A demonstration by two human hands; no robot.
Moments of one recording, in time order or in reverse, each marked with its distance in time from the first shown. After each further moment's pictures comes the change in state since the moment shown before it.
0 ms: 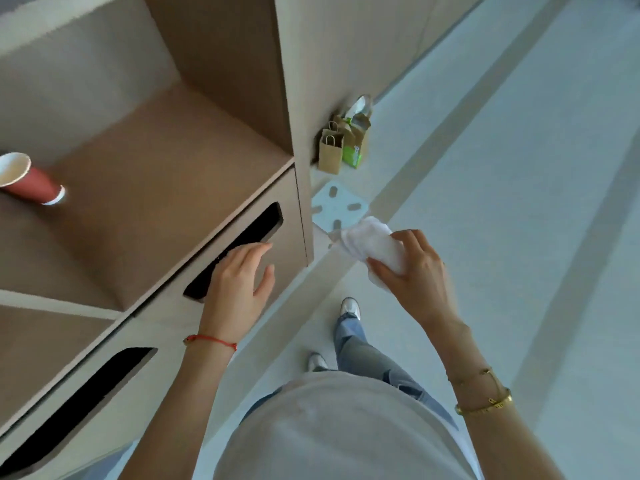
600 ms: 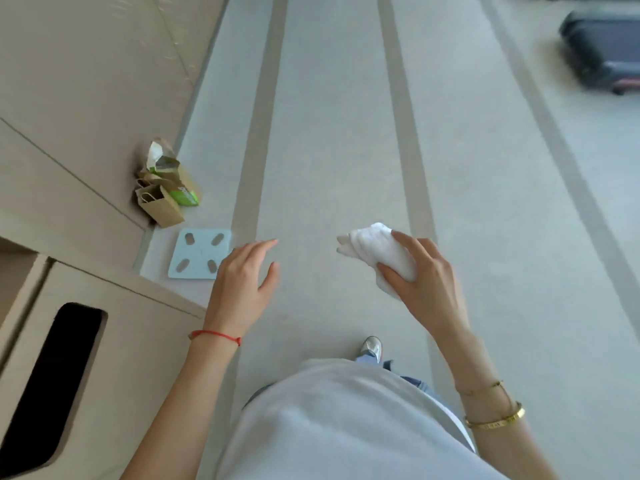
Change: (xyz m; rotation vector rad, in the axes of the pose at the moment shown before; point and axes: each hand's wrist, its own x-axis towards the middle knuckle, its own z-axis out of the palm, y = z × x) left_hand 0.017 0.243 0.147 -0.152 -0.340 0.533; right_hand -0.206 0.170 -0.153 0.039 0.417 0.572
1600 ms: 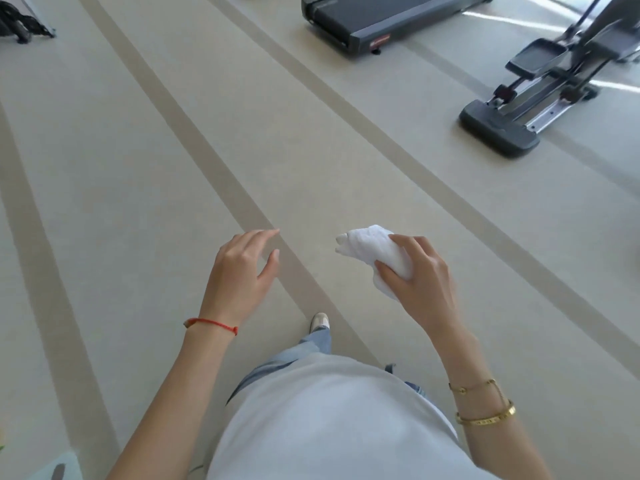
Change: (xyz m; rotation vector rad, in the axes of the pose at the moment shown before) left_hand 0.395 0.372 0.336 -0.108 -0.364 0.586; right_hand 0.204 0.367 -0.248 -0.082 0.462 0.518
